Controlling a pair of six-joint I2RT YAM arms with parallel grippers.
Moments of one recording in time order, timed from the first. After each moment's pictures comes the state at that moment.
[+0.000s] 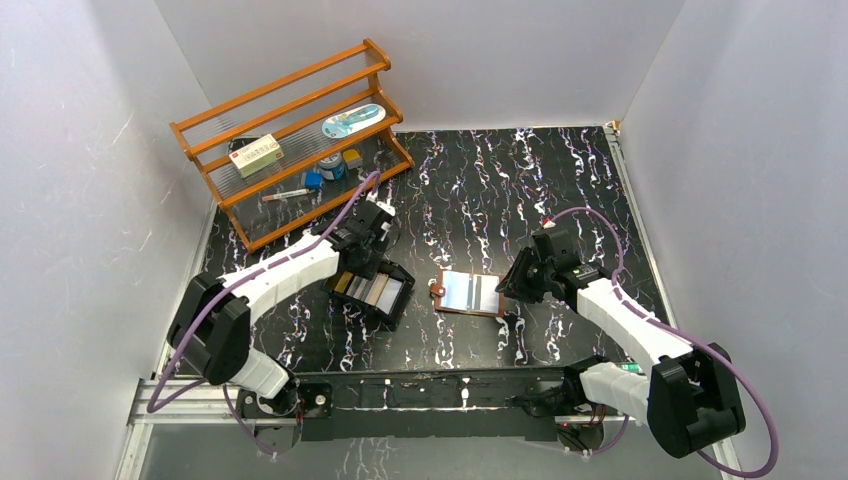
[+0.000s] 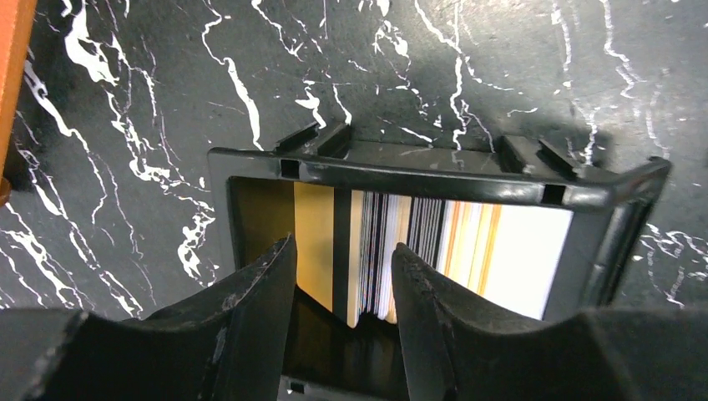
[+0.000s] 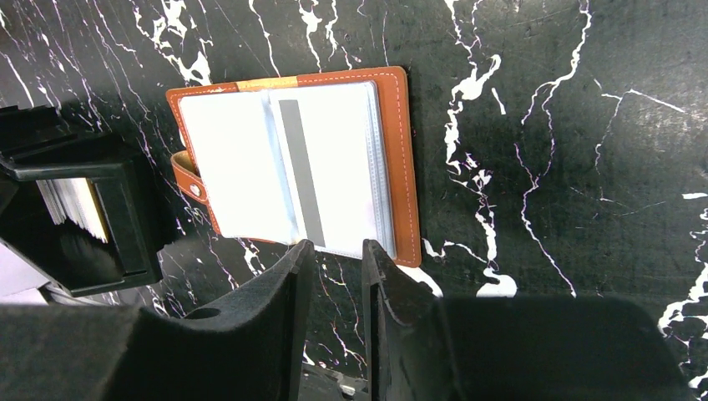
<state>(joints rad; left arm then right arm) -0.67 1.48 1.05 -0.71 -0.36 -0.15 0.38 1.09 0.59 -0.45 -0.18 0.78</state>
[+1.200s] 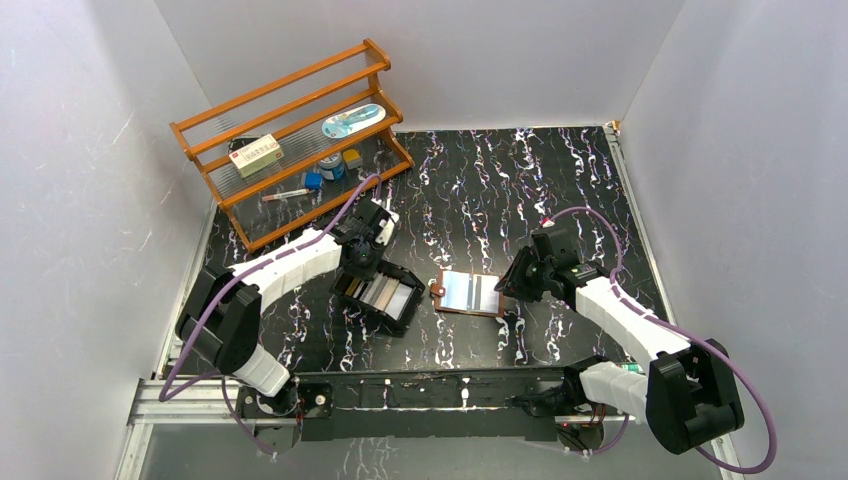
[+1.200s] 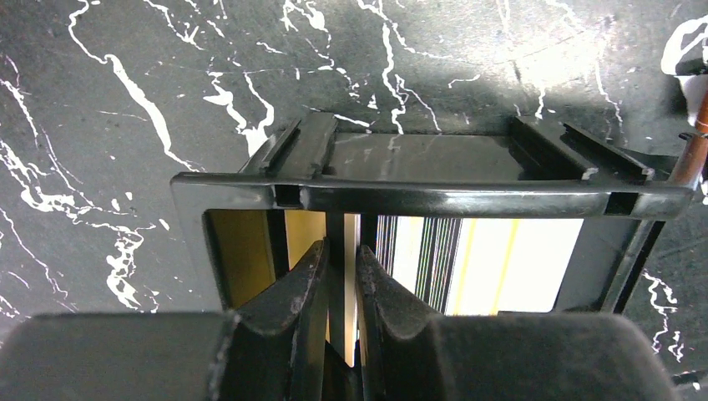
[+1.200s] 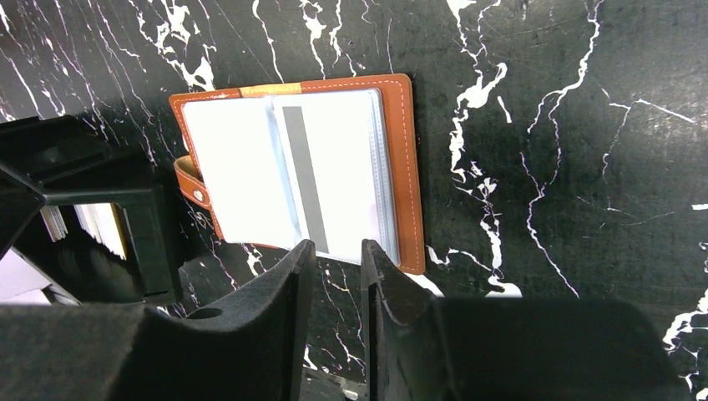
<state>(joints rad) -0.62 1.55 1.03 -0.69 -0.14 -0.11 0.38 1.11 0.59 -0.43 -0.18 0.79</state>
